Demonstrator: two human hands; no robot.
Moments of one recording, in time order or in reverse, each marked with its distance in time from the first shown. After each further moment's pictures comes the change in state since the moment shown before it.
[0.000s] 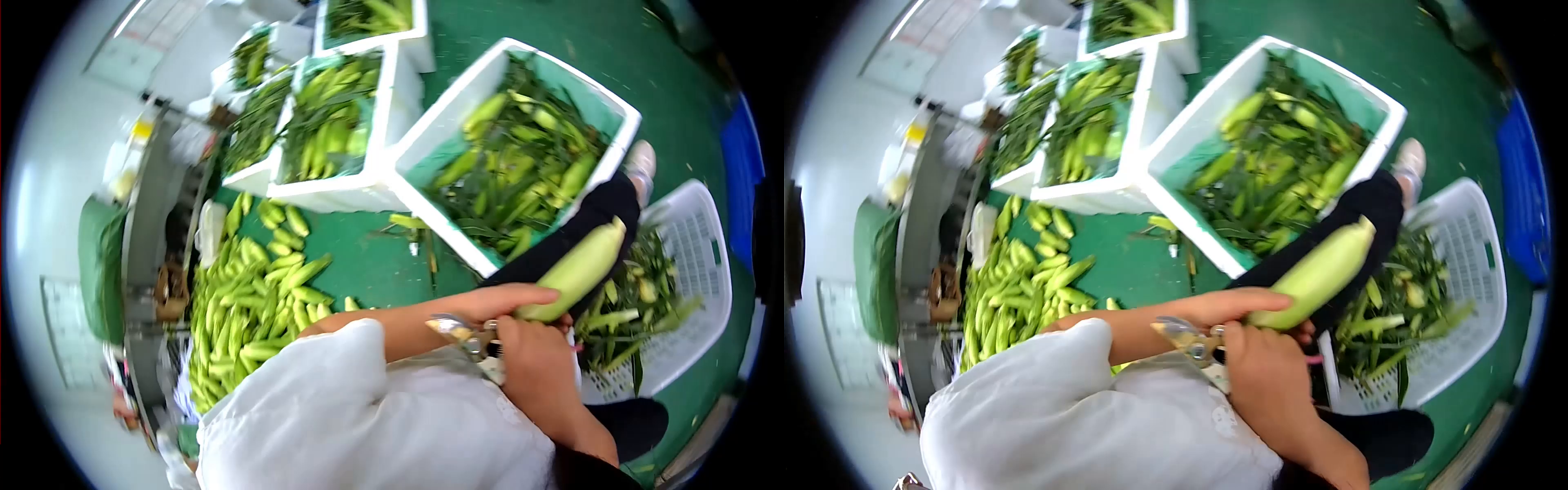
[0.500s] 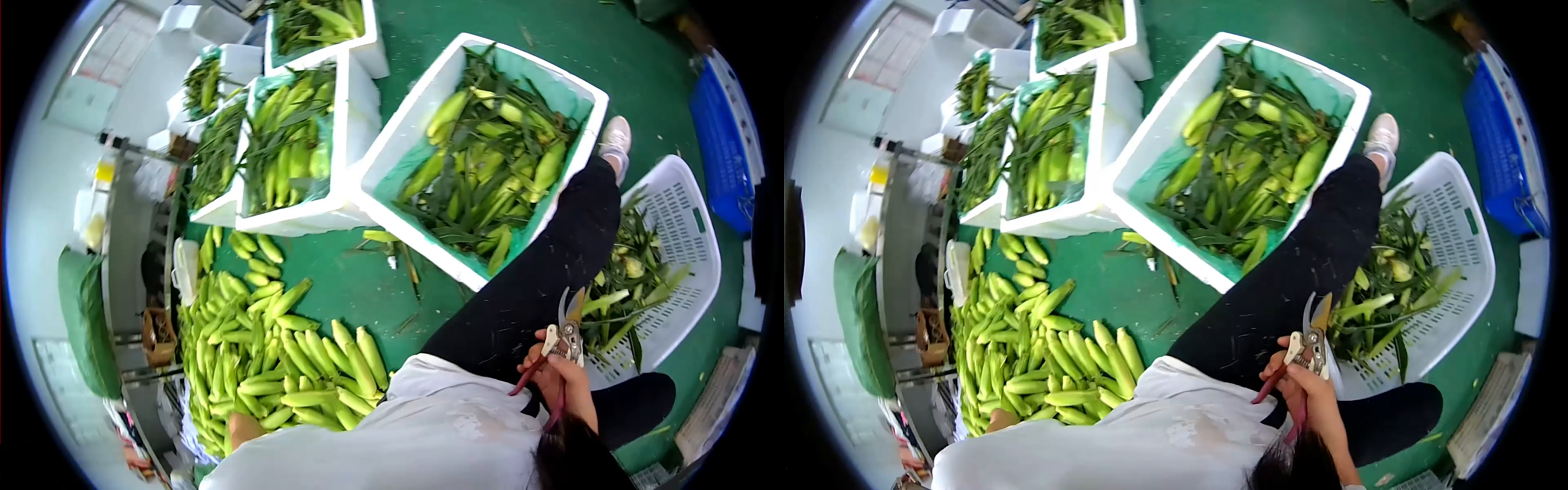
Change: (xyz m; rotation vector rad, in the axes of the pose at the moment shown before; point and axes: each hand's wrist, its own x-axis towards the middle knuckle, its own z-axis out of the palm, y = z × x) left_hand -0.467 -0.208 -0.456 -0.437 1.993 0.854; right_hand -0.059 0.033 0.044 1.949 0.317 0.857
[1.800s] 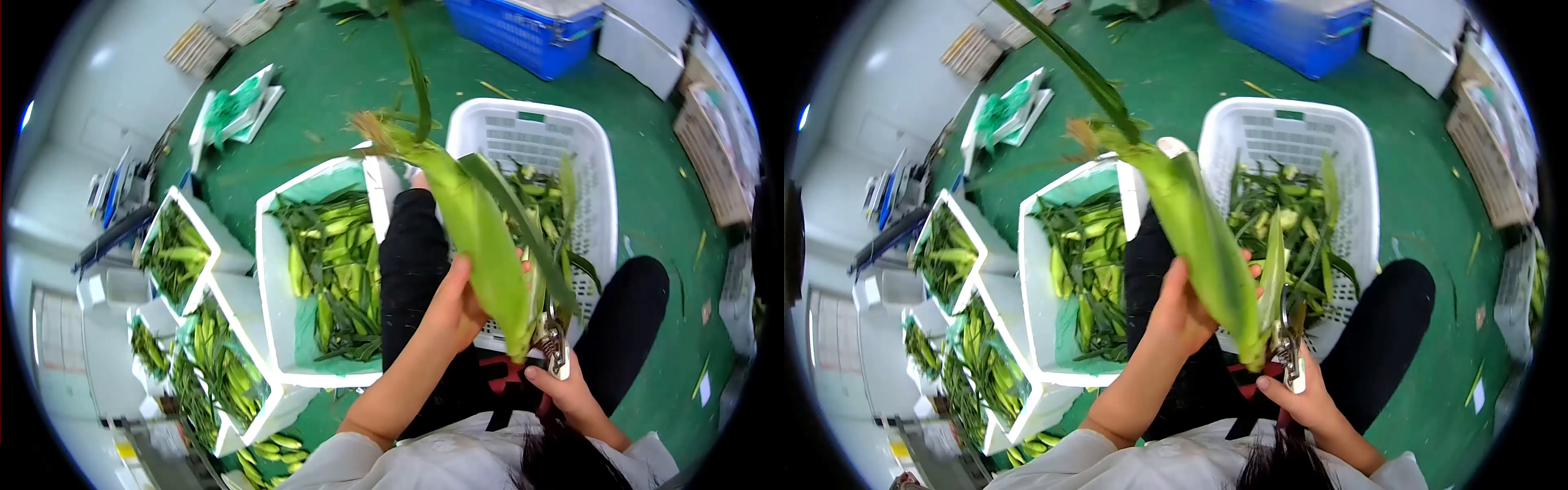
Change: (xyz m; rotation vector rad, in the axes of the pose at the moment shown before) left_hand -0.817 -0.010 0.318 0.361 -2.430 -0.707; right_hand -0.073 -0.022 -0.070 -0.261 0.447 -0.672
